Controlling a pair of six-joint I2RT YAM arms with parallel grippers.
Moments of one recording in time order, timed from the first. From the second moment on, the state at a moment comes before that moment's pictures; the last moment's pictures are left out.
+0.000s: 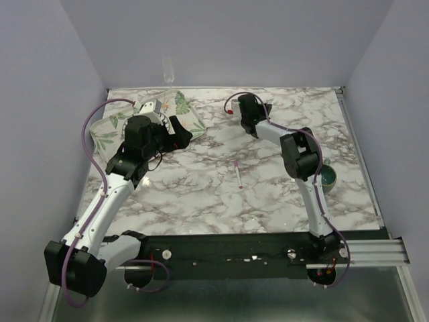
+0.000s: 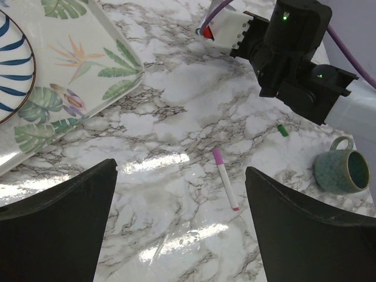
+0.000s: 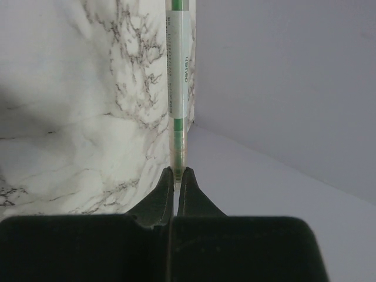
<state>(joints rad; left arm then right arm) -0.30 1.06 0.95 -0.26 0.14 -0.48 0.44 2.44 1.84 0.06 0.77 -1.32</state>
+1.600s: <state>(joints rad) -0.32 0.97 0.92 -0.25 0.14 -0.48 0.48 2.11 1.53 -0.12 0.77 -1.10</state>
